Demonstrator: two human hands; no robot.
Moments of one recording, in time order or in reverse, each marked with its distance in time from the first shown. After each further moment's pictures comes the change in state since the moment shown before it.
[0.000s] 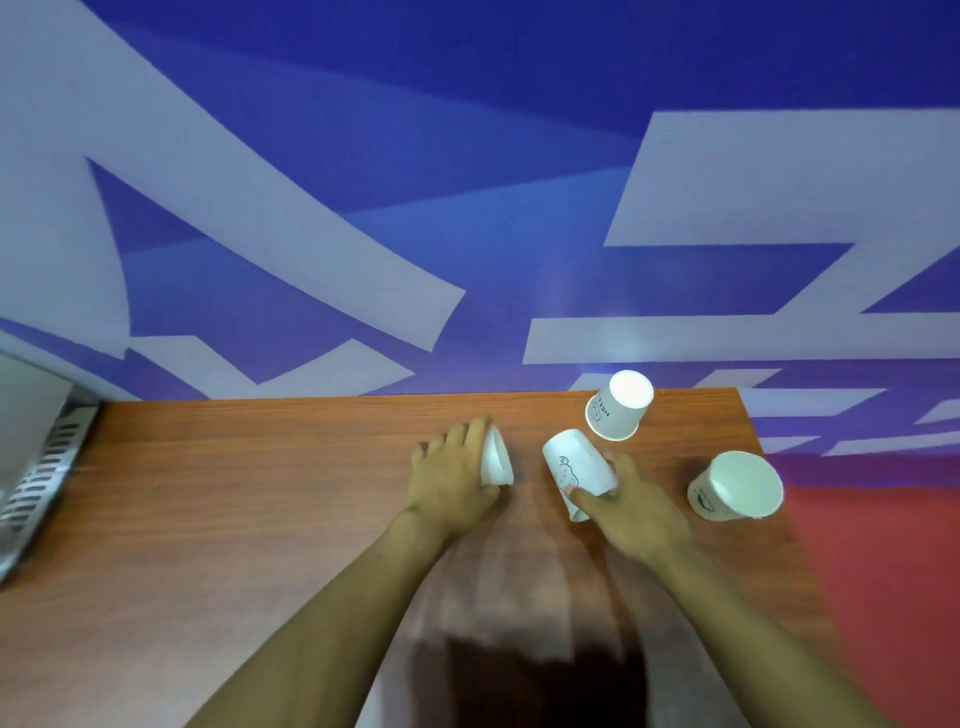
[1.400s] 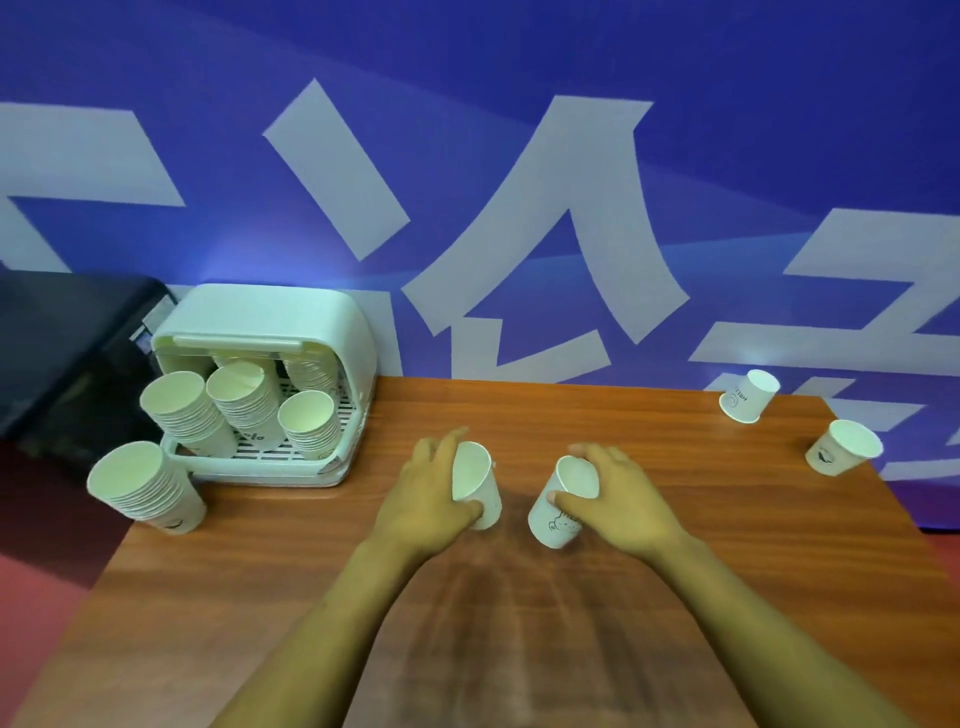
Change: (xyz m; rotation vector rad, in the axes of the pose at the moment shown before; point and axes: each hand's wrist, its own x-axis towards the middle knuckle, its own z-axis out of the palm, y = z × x) left_hand -0.293 -0.291 -0.116 -0.475 0.187 0.007; right_hand -0.261 -0.220 0.176 -0.002 0.140 -0.452
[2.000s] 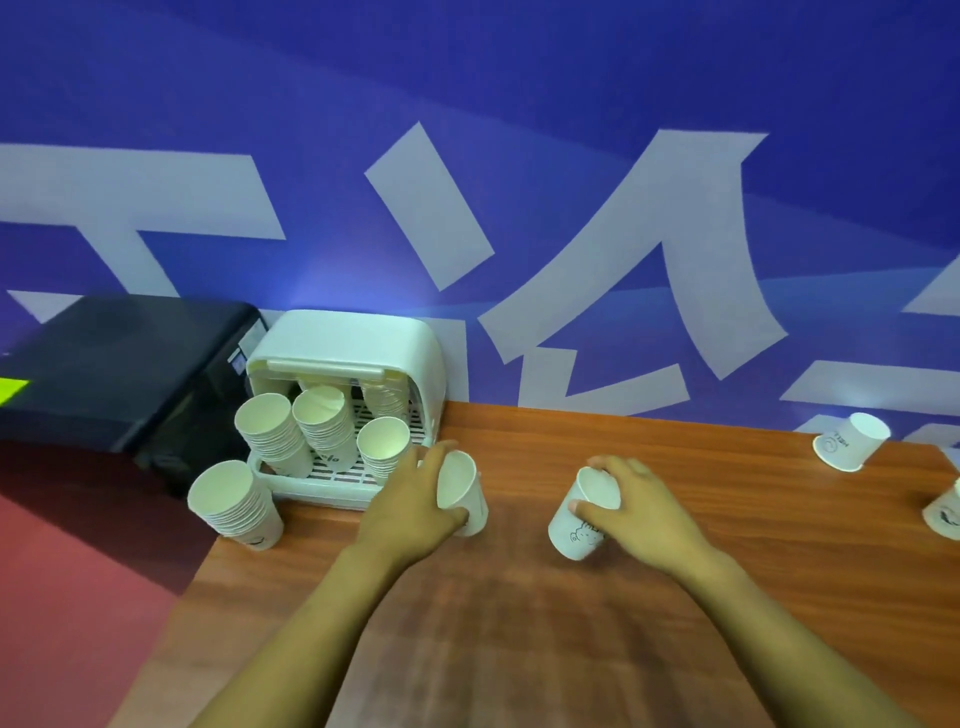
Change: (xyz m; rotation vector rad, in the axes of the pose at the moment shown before) left_hand 0.004 -0.059 -0.078 0.064 0.102 -0.064; right_hand 0.044 -0.049 0.033 0.019 -0.042 -0.075
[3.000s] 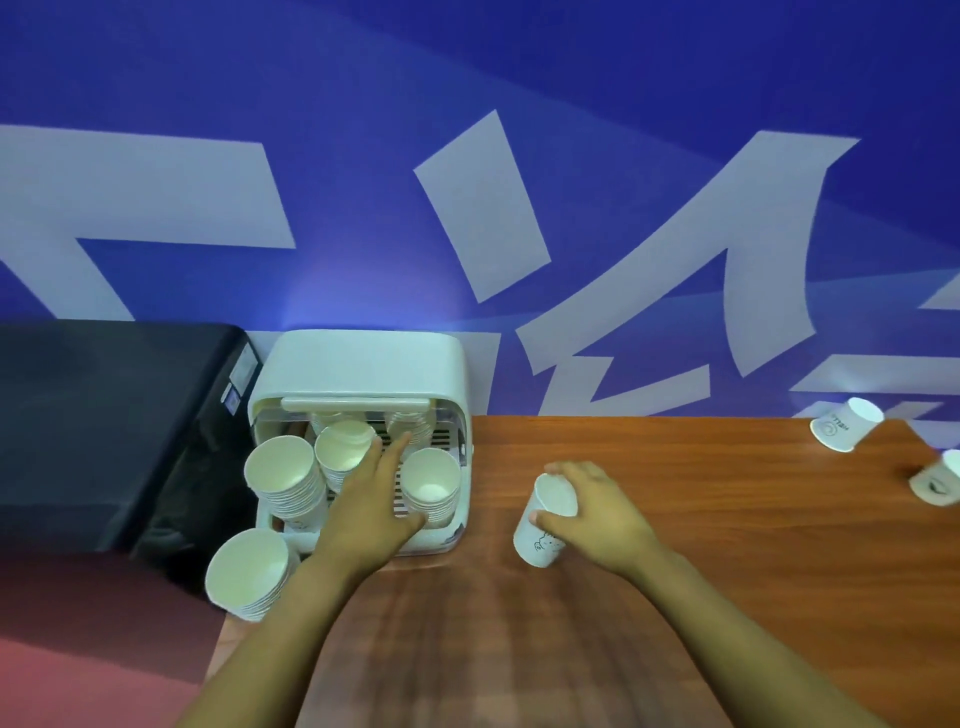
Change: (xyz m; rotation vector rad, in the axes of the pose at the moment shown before) left_hand 0.073 -0.135 -0.069 -0.003 -0.064 0.105; right_hand 0.053 -0.110 0.091 -0.042 -0.008 0.106
